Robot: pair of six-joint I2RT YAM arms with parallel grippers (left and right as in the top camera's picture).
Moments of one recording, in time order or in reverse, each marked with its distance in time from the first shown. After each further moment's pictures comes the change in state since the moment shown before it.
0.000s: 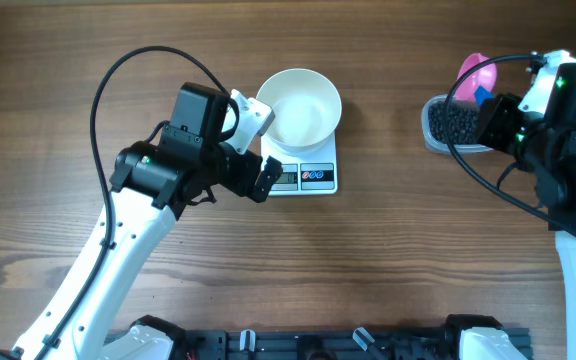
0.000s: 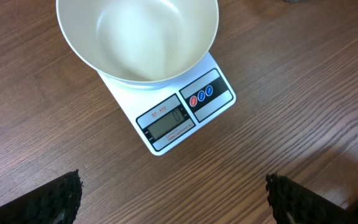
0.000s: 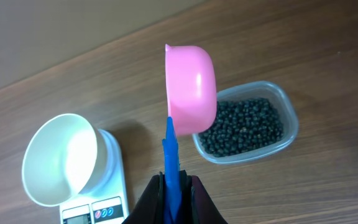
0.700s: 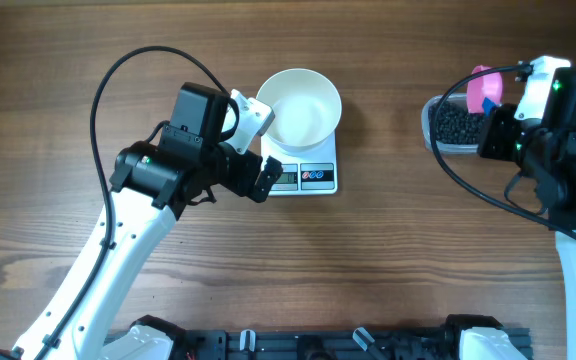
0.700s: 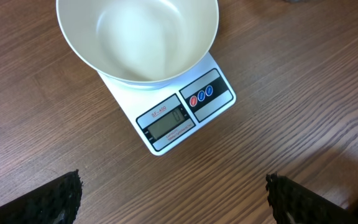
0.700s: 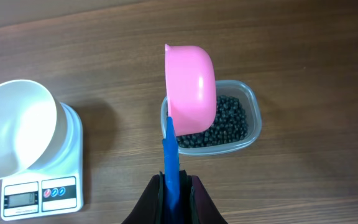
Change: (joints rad) left arm 0.000 0.000 0.000 0.000 0.000 0.000; right arm 0.000 0.000 0.000 -0.058 0.063 -0.214
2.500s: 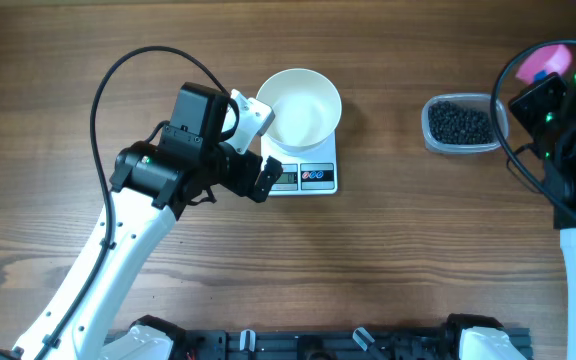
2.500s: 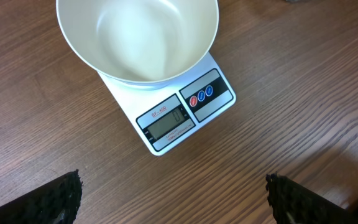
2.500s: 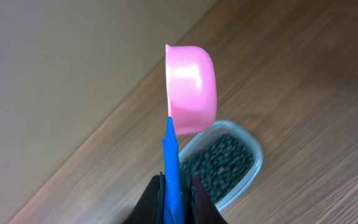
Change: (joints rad) left arm 0.000 0.000 0.000 0.000 0.000 0.000; right arm -0.044 0.004 0.000 0.180 0.226 0.599
